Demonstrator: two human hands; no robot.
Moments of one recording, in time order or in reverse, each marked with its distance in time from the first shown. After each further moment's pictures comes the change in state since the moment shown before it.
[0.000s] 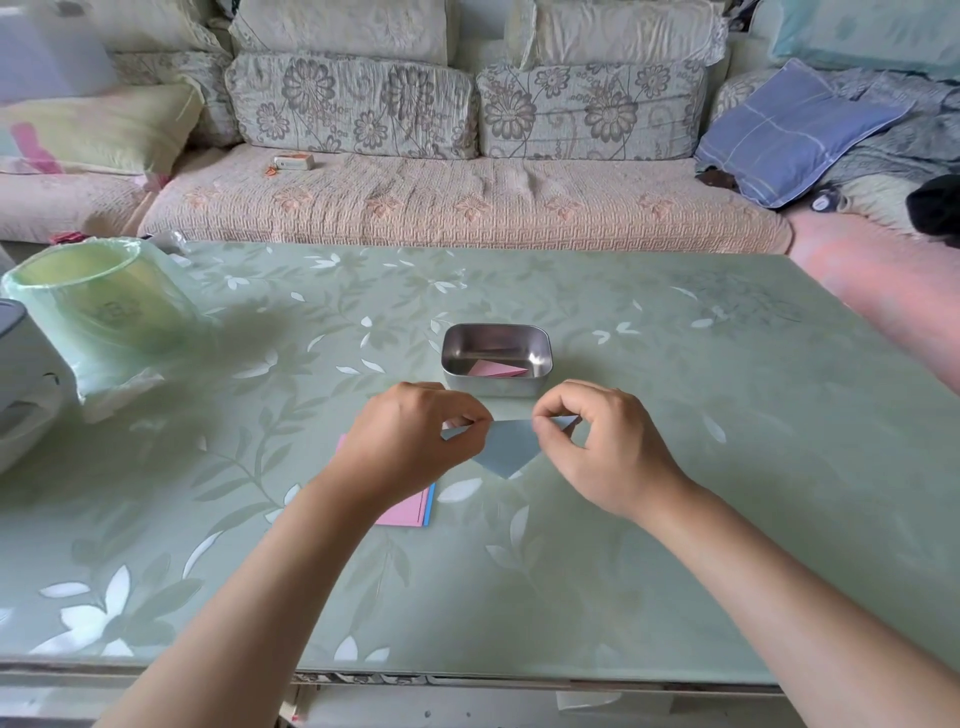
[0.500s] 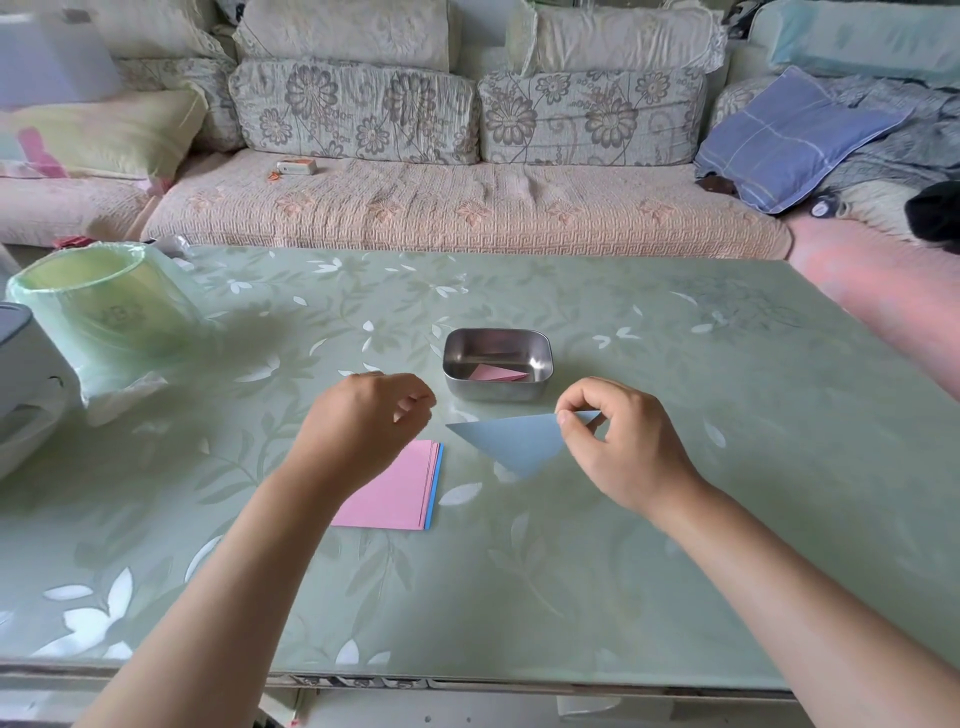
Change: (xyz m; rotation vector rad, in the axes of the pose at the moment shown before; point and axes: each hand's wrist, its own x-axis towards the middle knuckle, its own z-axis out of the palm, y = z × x) left_hand 0.003 -0.036 -0.016 0.114 0.031 -0.142; right_hand 0.000 0.010 -0.007 -0.019 0.042 0.111
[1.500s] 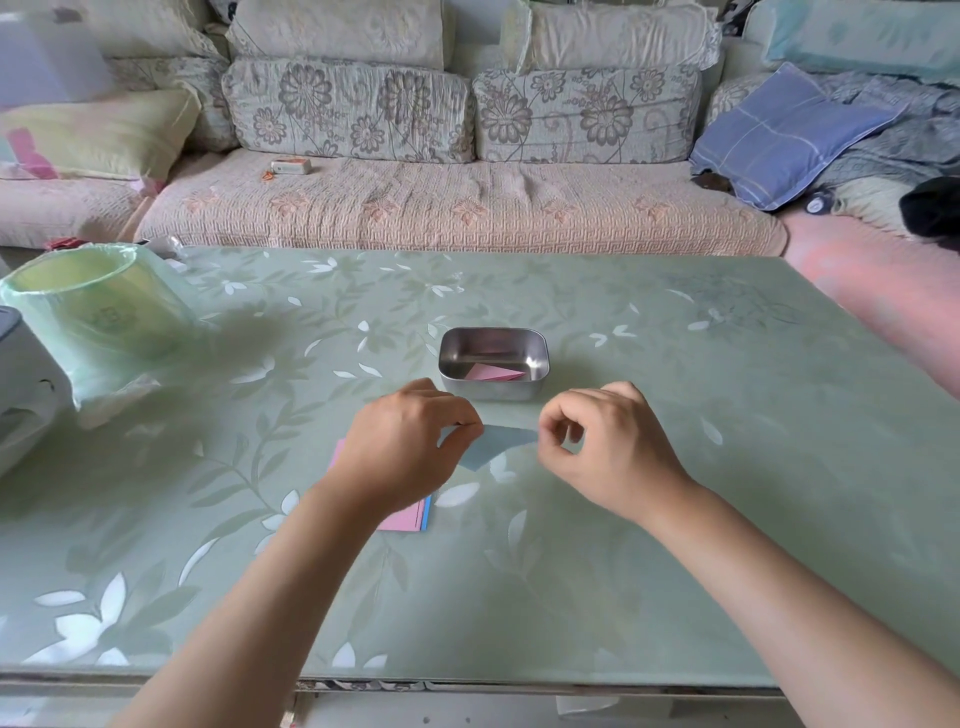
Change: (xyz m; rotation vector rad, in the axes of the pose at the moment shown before) left_hand -0.007 0.031 0.020 -0.011 0.051 0.237; right_hand 0.001 0.002 0.007 -0.270 0.006 -0.194
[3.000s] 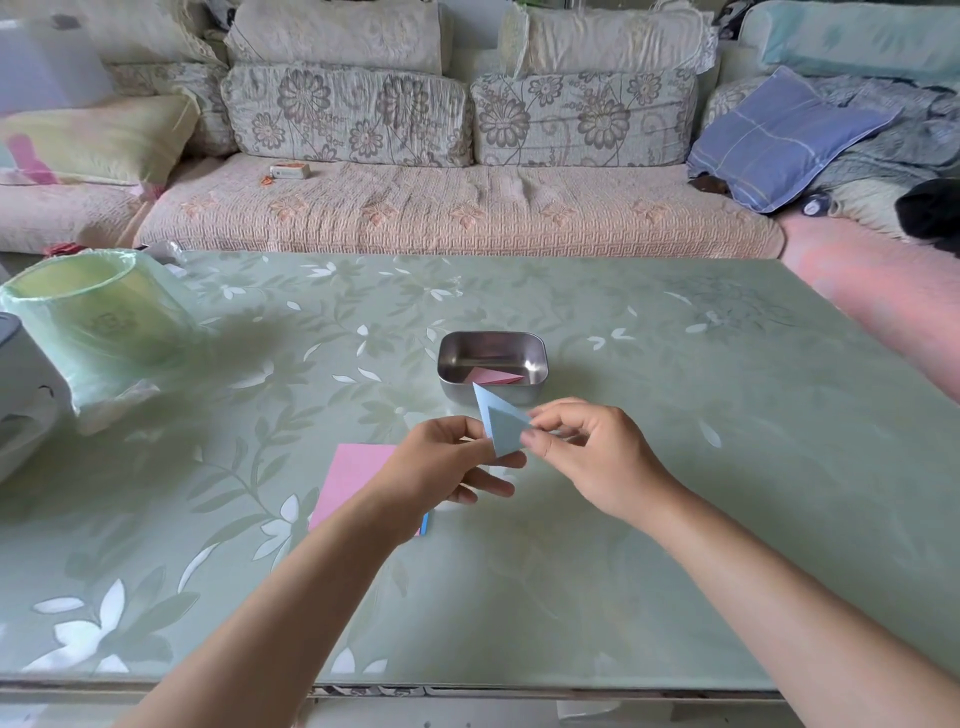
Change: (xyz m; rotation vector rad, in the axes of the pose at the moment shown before) left_hand 0.003 0.023 0.013 -1.019 -0.458 -0.760; right_hand -0.003 0.003 0.013 0.598 -0.171 0.392
